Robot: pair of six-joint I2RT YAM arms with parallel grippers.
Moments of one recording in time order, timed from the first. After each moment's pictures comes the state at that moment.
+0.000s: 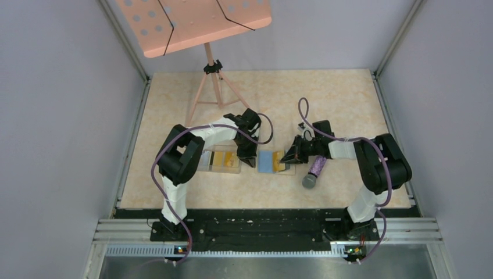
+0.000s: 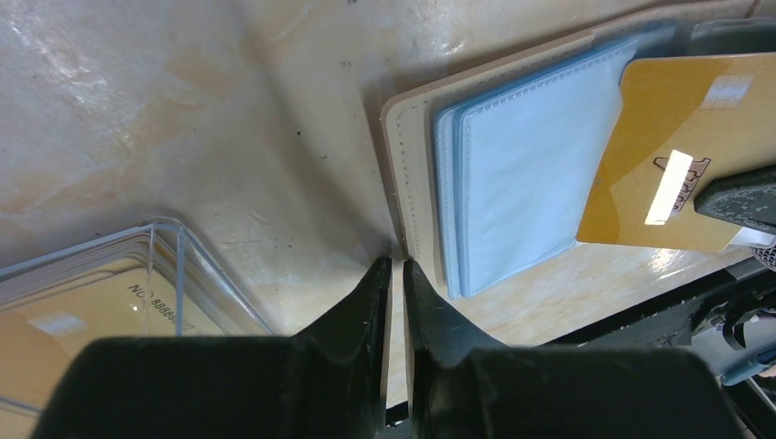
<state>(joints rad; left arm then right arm) -0.64 1.99 1.37 -0.73 0.27 -0.49 0.28 1.71 0.70 0.07 -0.80 0.62</state>
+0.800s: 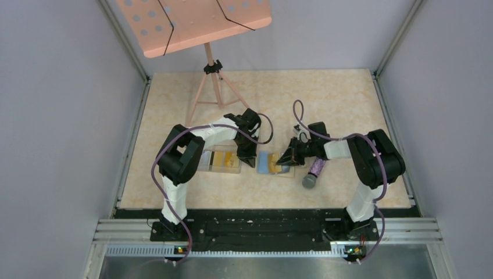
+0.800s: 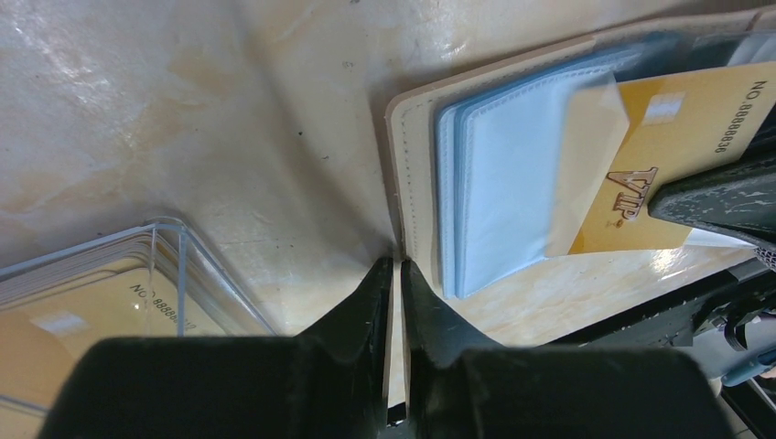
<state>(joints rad) -0.64 1.99 1.37 -0.73 0.27 -0.49 0.31 1.78 0.70 0.16 -0.84 0.66</state>
